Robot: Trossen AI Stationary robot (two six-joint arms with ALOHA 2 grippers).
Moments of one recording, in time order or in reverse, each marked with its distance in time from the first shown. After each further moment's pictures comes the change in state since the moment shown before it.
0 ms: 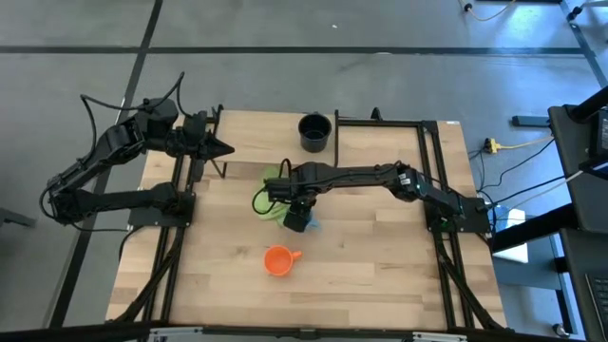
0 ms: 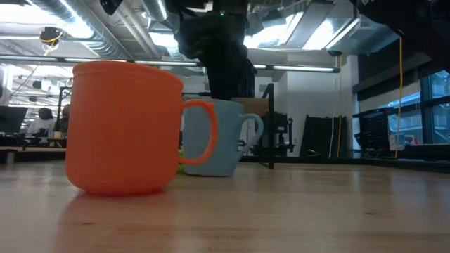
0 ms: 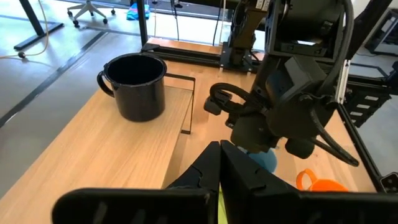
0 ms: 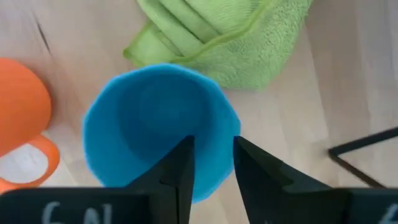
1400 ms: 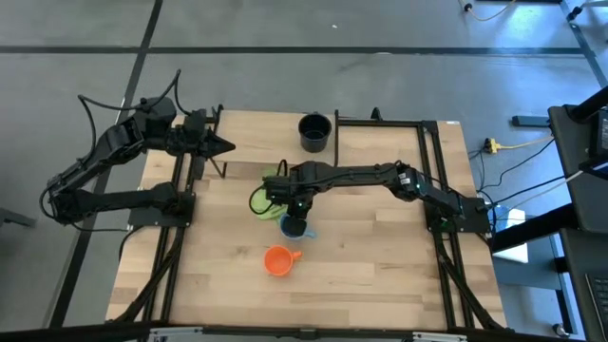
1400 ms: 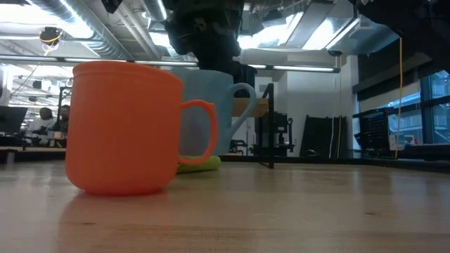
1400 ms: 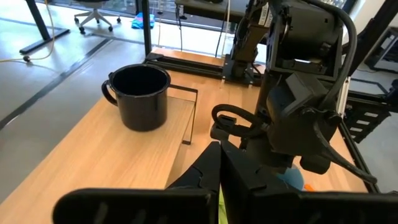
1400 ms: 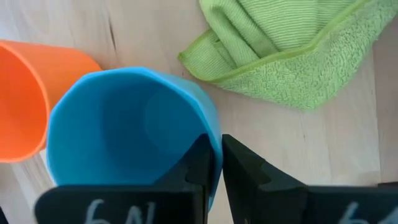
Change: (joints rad) left arm 0.000 0.000 0.000 0.049 -0.008 -0.054; right arm 0.001 -0.002 0.000 0.075 -0.156 -0.093
